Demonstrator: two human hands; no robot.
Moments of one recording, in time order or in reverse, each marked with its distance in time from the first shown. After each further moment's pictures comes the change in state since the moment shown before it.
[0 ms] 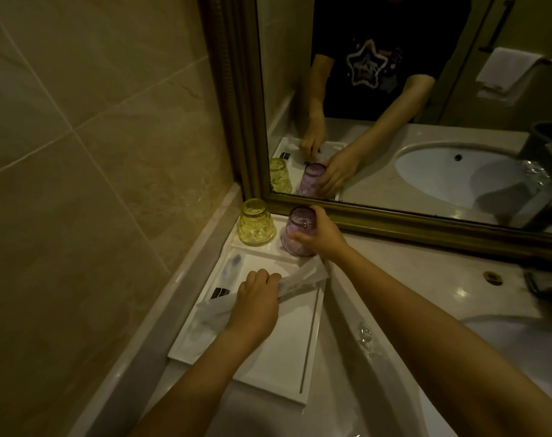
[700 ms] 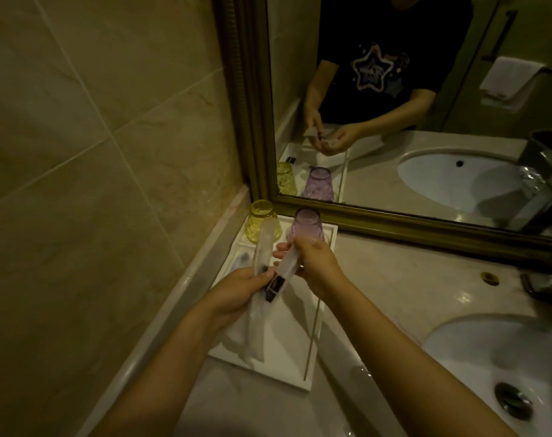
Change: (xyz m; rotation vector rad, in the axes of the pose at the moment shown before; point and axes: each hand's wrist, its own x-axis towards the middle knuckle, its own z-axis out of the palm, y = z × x) left_hand -0.022 -0.002 -0.081 -1.408 -0.336 -0.407; right_hand -0.095 -0.070 0.019 0.767 -0.057 0.303
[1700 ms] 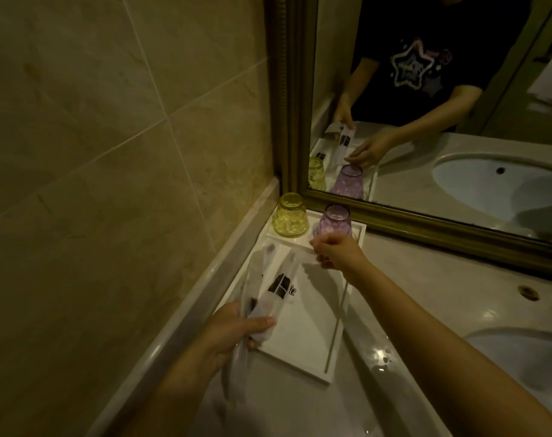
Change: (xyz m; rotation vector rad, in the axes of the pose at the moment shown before) left_hand -0.047 -0.063 -0.038 -0.048 0.251 -0.106; right_hand 0.038 0.014 -0.016 -0.418 -0.047 0.000
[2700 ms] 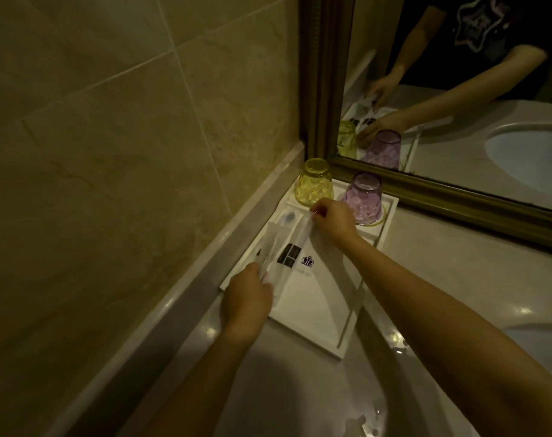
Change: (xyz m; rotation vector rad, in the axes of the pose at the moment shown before) left_hand 0.018 -0.023 0.023 0.716 0.626 0.157; right_hand 0.049 0.022 0.044 -0.644 0.068 -0.347
